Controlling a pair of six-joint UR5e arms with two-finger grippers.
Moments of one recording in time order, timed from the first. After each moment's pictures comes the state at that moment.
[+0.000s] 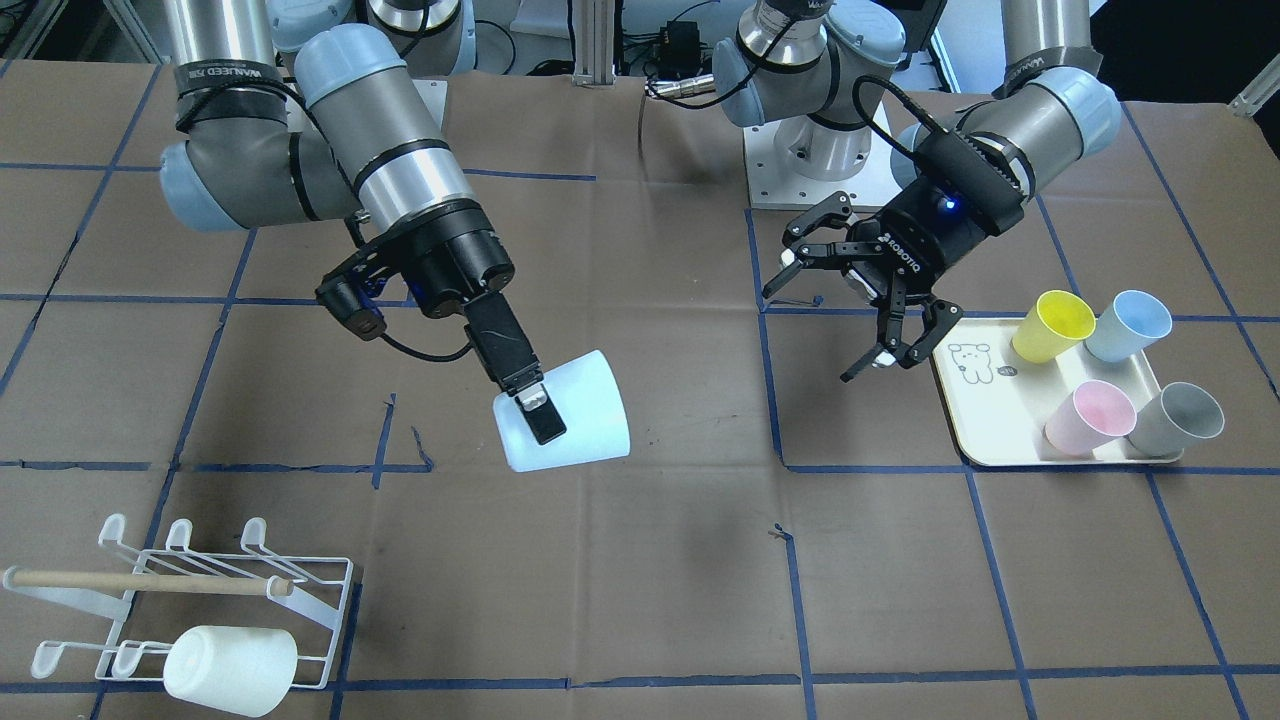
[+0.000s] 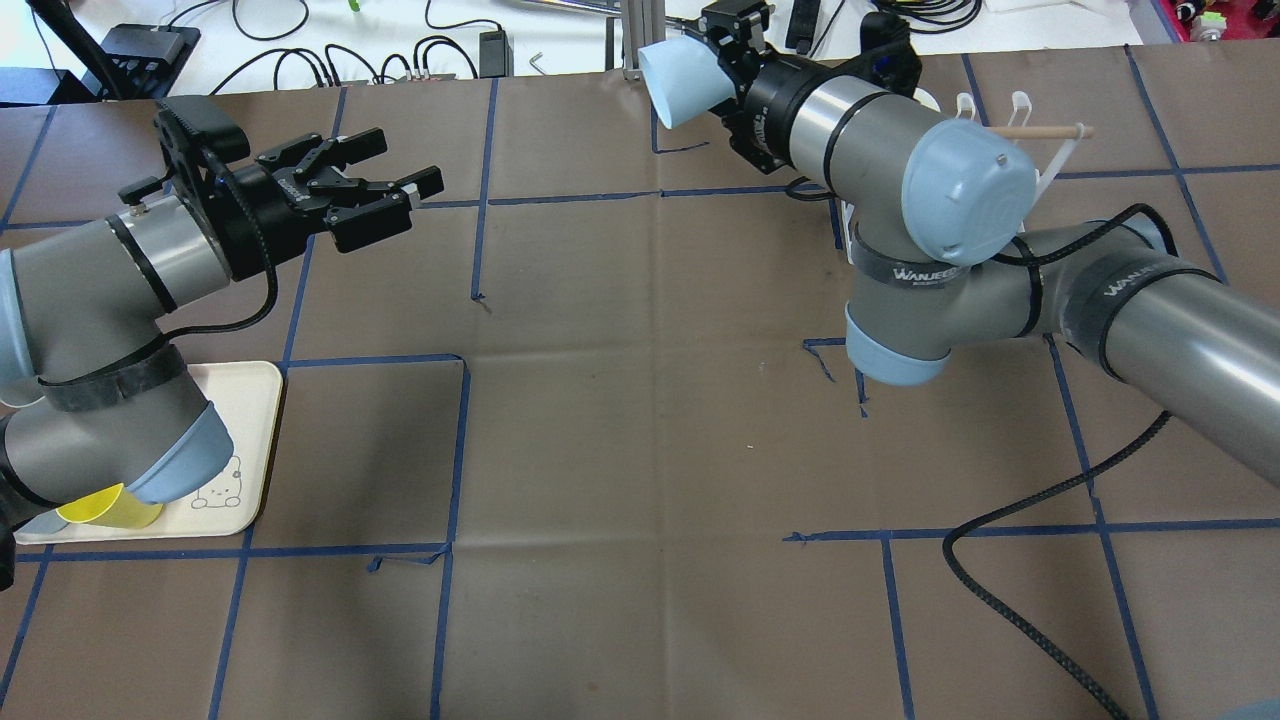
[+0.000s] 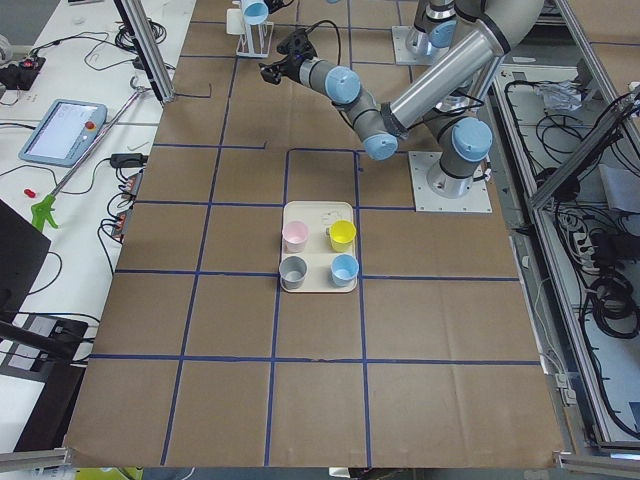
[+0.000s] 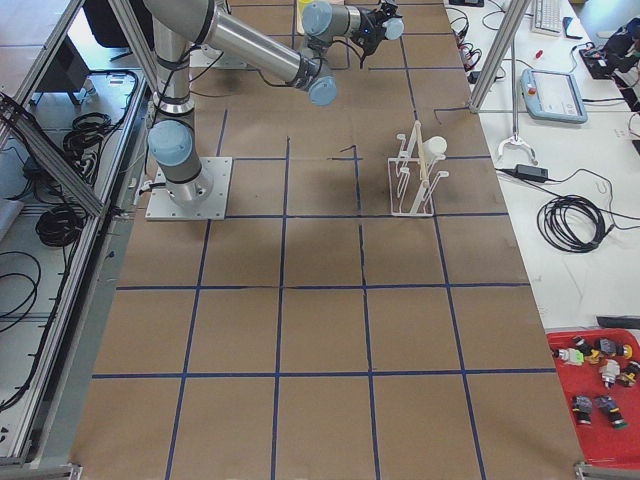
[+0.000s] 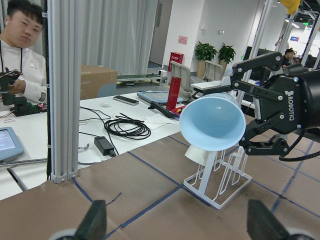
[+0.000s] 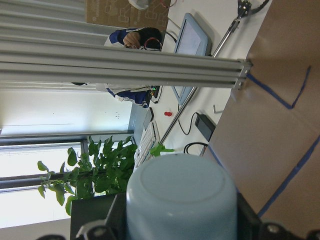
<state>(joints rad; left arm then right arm) -1.21 -1.66 -2.20 0.05 0.53 0.36 1.66 -1.28 1.92 -3.38 -1.21 1.29</state>
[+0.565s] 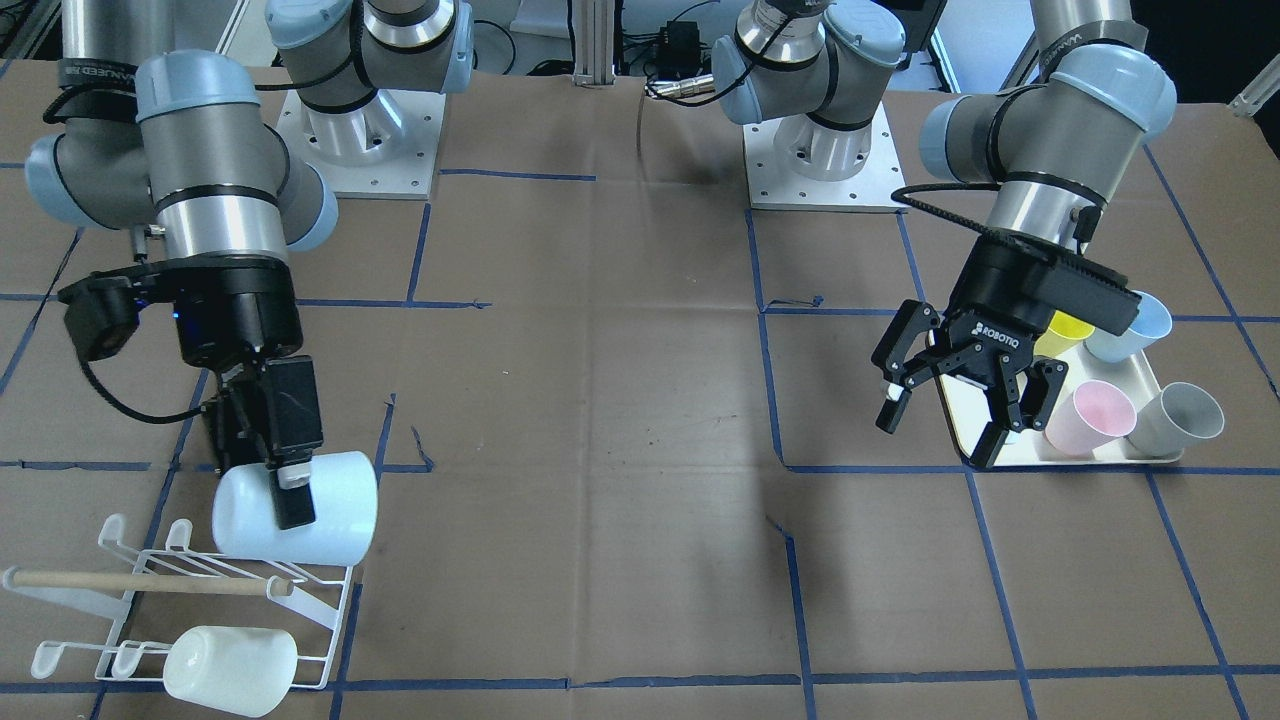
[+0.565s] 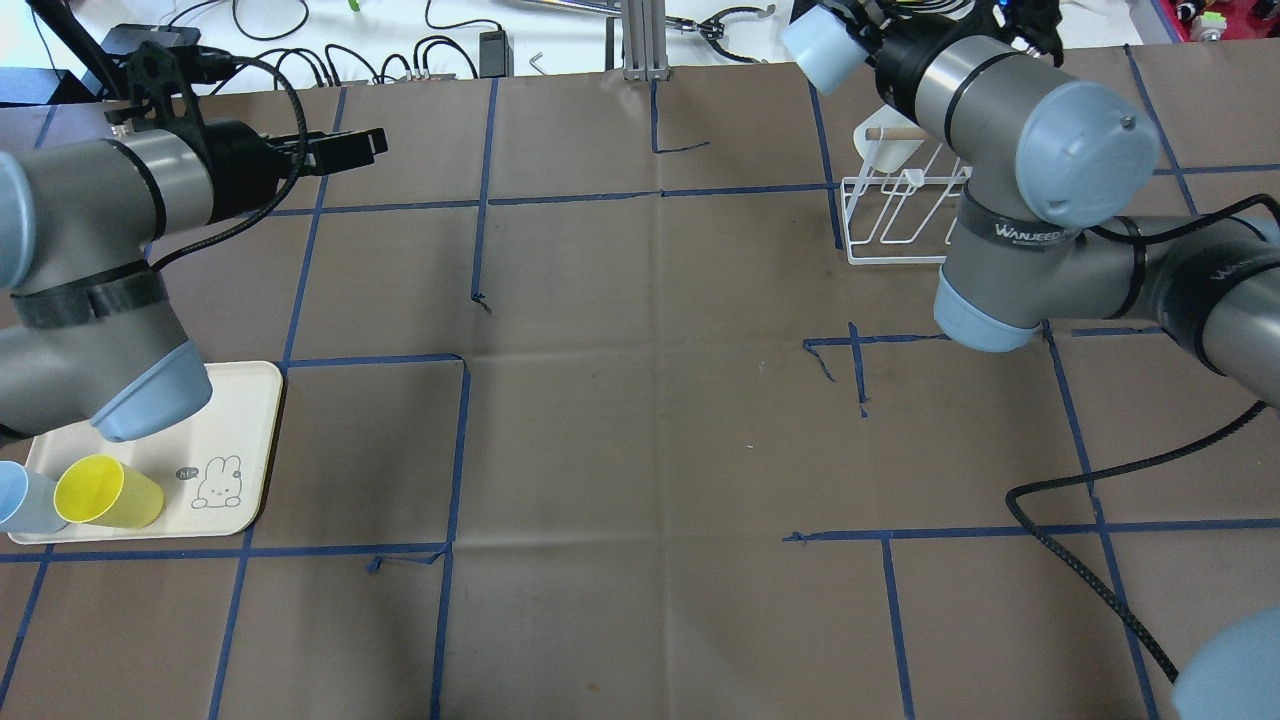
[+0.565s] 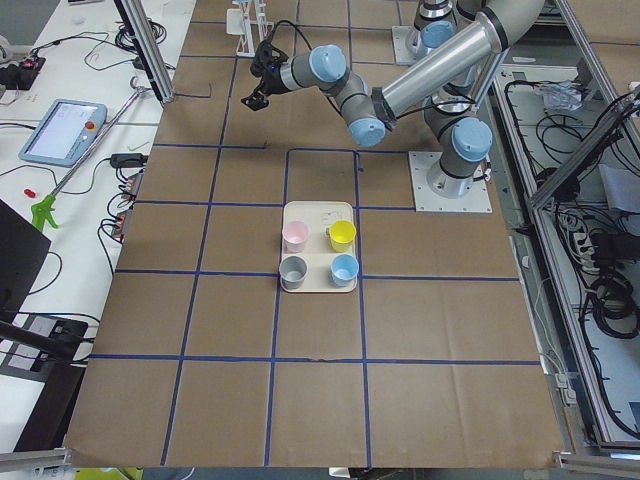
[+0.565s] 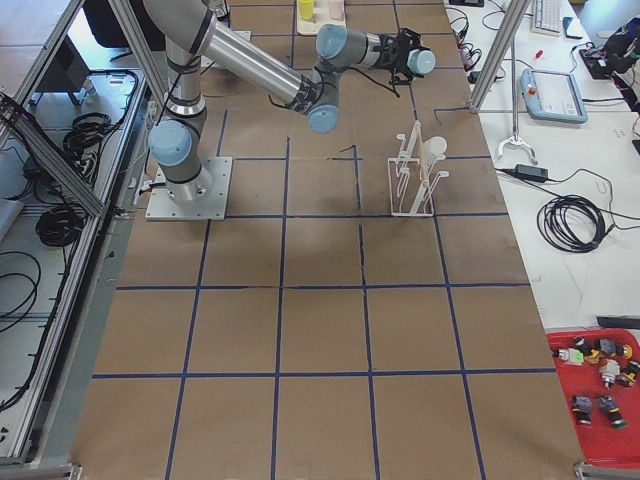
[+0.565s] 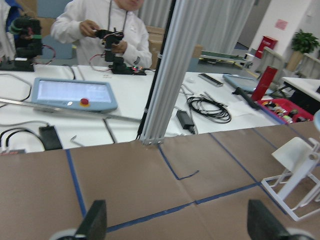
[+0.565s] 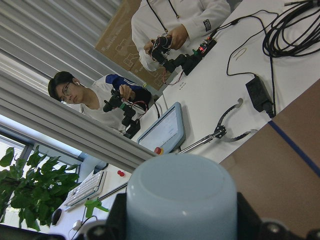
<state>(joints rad) -1.30 -1.65 -2.03 -0.32 1.08 0.17 1.50 -1.29 1.92 -3.37 -1.28 0.74</state>
